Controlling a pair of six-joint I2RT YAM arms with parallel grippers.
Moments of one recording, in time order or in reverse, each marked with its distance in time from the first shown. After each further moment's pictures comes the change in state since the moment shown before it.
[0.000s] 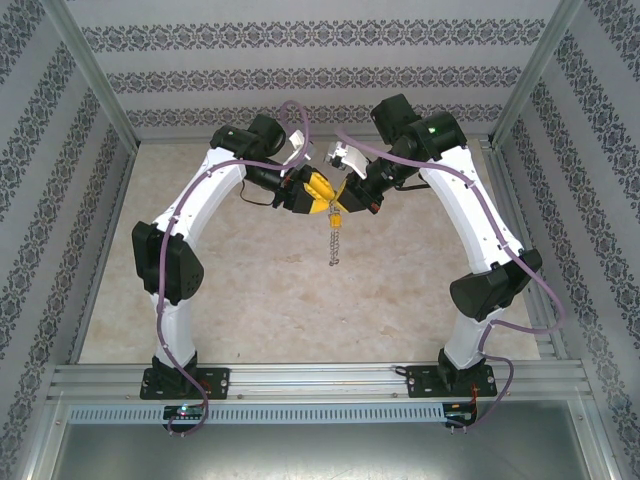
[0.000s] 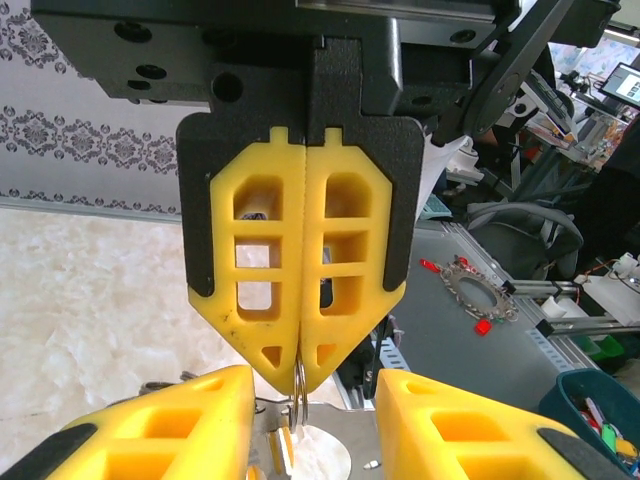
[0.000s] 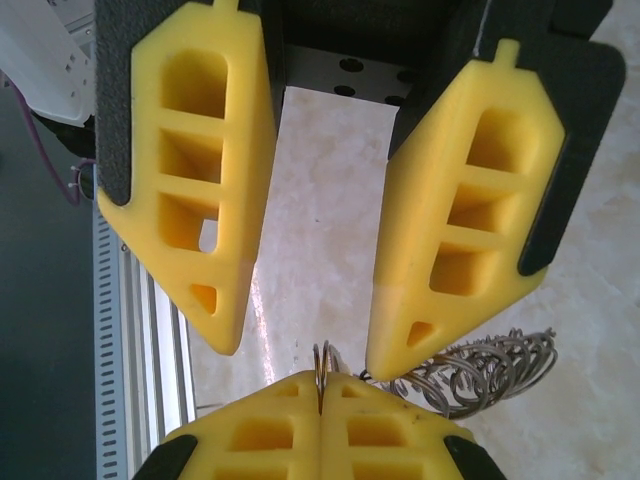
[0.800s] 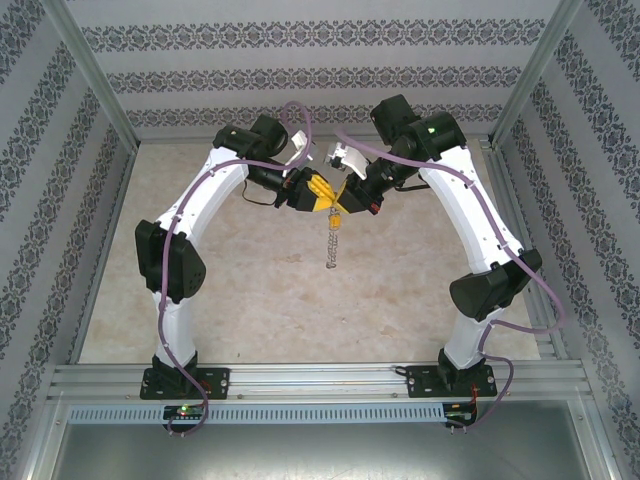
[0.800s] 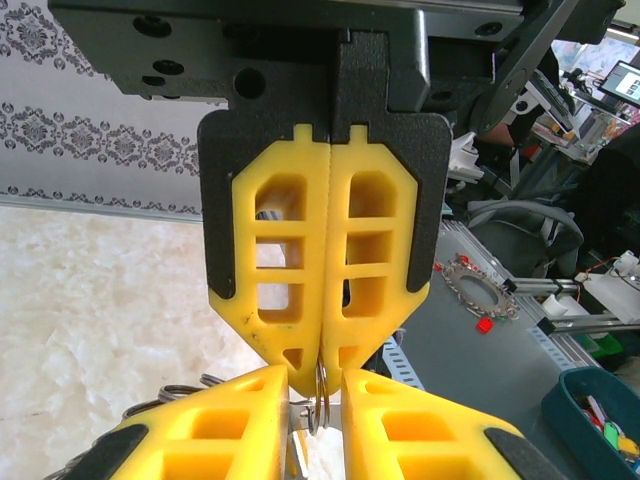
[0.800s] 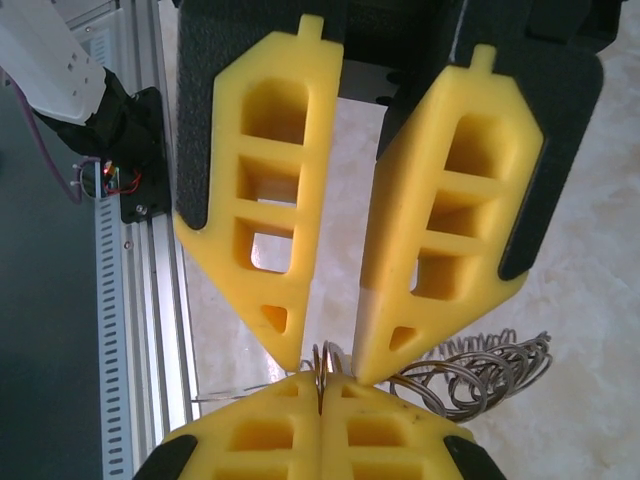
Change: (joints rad) left arm -0.006 0.020 0.015 -0.002 -0.008 0.002; right arm 0.002 0.002 0.000 -0.007 0.008 0.010
